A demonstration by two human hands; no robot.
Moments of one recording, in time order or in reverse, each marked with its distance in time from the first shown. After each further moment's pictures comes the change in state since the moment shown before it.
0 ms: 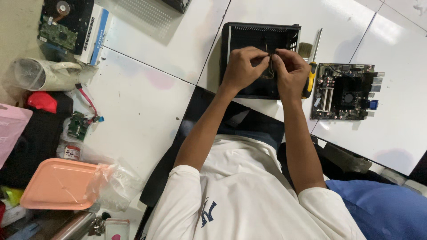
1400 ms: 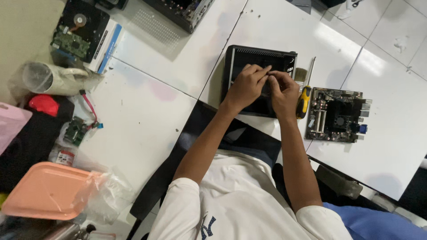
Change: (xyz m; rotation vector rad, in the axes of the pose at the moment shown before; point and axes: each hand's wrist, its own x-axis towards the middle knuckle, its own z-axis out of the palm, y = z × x) left_hand -0.006 -0.001 0.006 0.217 -0.033 0.077; right_hand 0.005 -0.010 0.009 -0.147 -0.109 -0.002
